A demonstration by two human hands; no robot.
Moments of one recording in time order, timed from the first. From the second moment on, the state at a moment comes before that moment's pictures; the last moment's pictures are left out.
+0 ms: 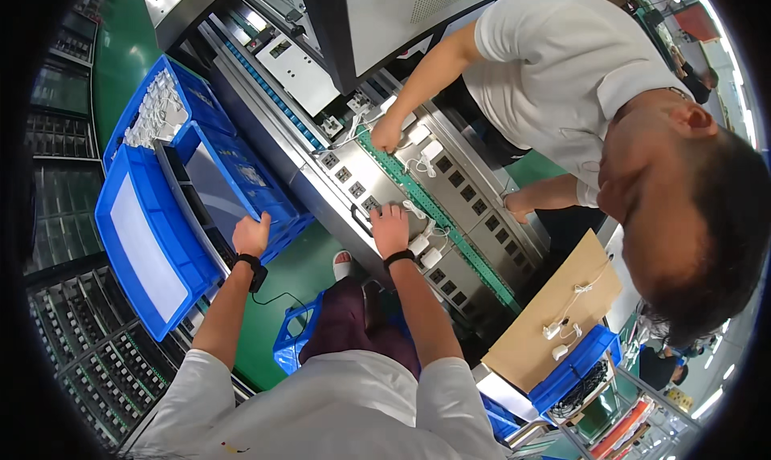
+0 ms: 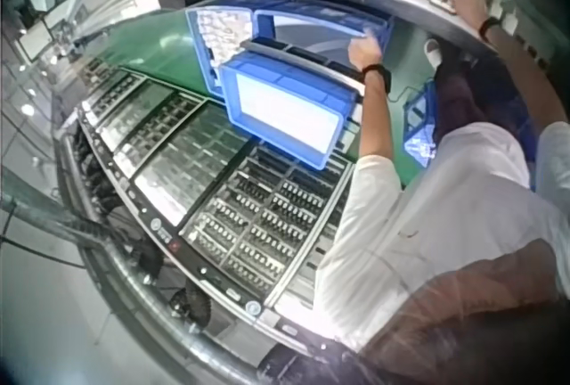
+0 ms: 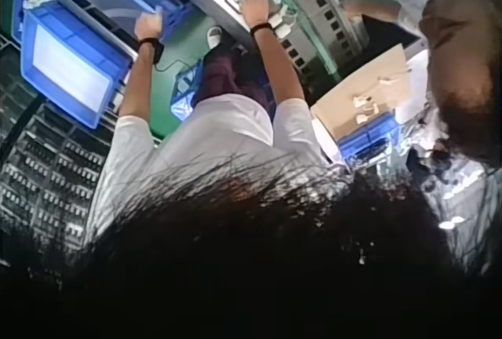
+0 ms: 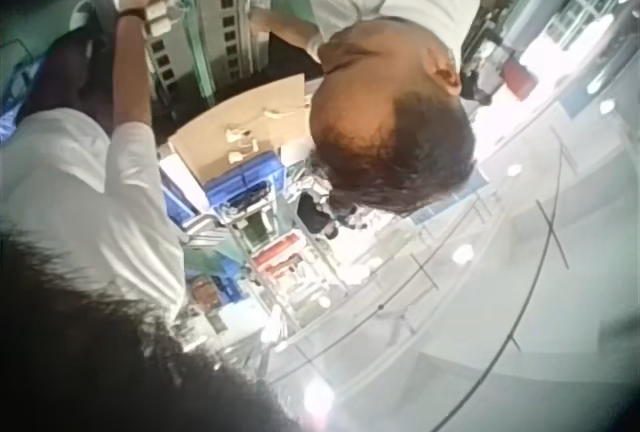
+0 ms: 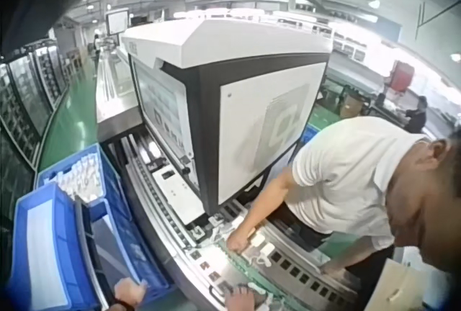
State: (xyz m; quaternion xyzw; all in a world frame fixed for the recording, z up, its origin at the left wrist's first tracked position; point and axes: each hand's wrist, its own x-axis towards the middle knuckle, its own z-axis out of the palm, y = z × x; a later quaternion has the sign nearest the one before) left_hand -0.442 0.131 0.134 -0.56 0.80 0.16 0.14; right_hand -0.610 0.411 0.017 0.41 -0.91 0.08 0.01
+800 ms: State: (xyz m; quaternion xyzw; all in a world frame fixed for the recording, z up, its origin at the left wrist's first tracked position) left_hand -0.439 0.130 0.132 -0.56 0.81 0.16 0.12; right_hand -0.667 0.504 -0.003 0.06 -0.98 0.09 -0.17
